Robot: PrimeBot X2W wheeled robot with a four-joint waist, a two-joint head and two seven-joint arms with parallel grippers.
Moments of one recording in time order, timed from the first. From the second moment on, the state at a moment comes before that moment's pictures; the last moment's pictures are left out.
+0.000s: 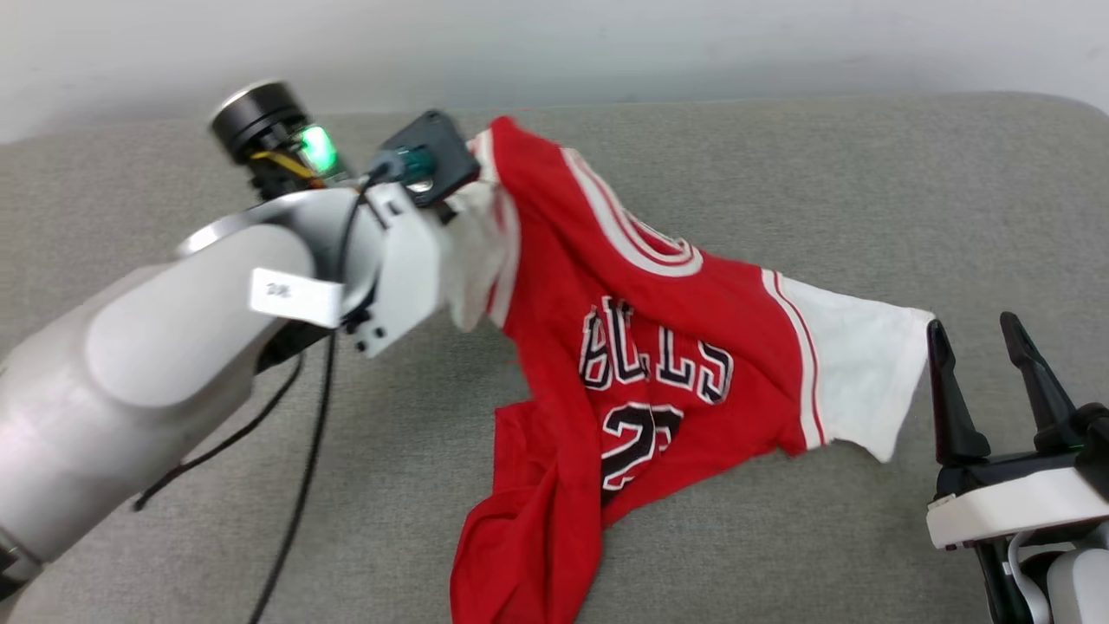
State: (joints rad) left arm -1.22 0.63 -1.27 0.30 -0.73 -0.12 0.21; right arm -0.12 -0.17 -0.06 0.09 0.19 0.13 -0.24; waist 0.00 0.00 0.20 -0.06
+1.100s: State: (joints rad) left arm -0.74 0.75 -1.20 0.71 -1.05 -0.05 -0.04; right arm -0.10 -0.19 -0.09 0.06 0.19 0.13 -0.20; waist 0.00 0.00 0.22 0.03
